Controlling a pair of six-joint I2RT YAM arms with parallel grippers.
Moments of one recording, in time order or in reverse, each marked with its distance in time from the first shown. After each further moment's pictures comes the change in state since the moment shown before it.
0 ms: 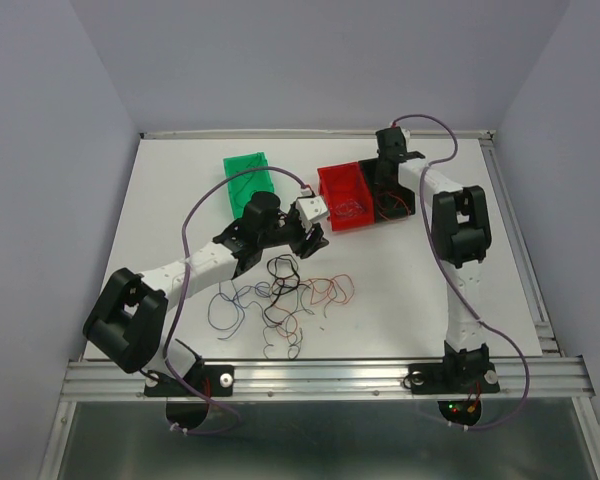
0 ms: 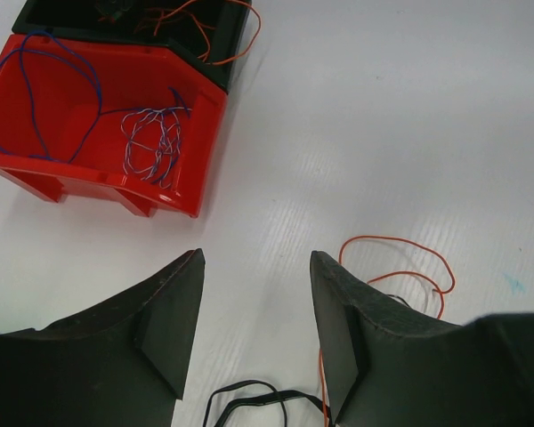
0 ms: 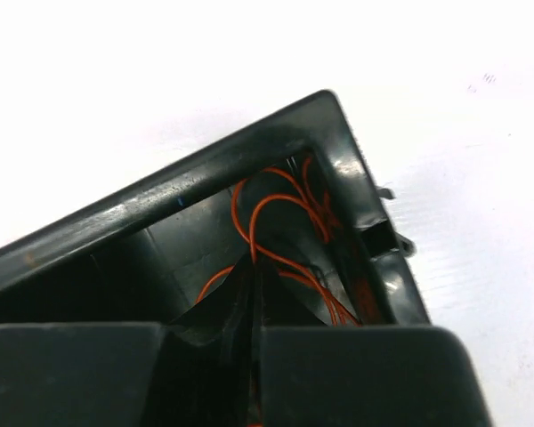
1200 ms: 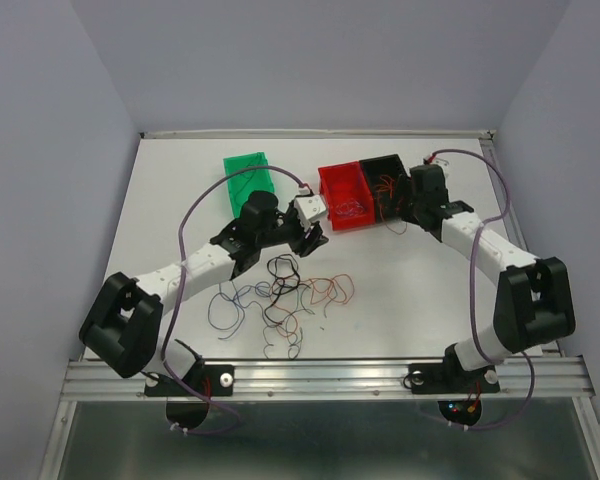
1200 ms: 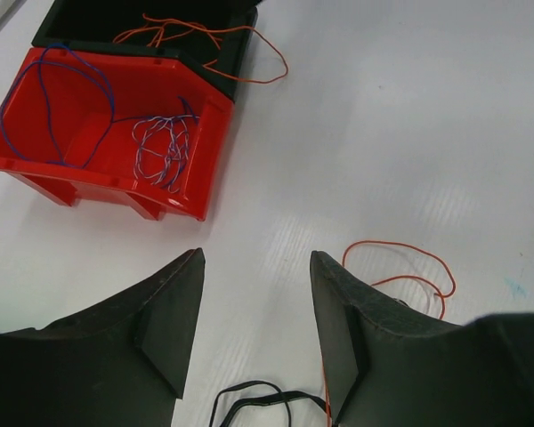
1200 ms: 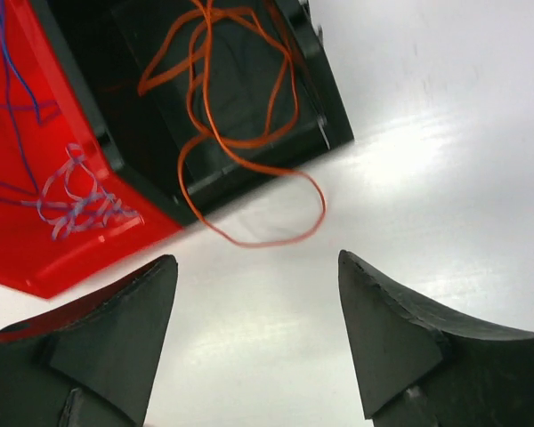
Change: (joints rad) left arm 0.000 -0.023 -0.001 -0.002 -0.006 0.005; right arm 0.019 -0.758 -0.777 0.139 -0.063 0.136
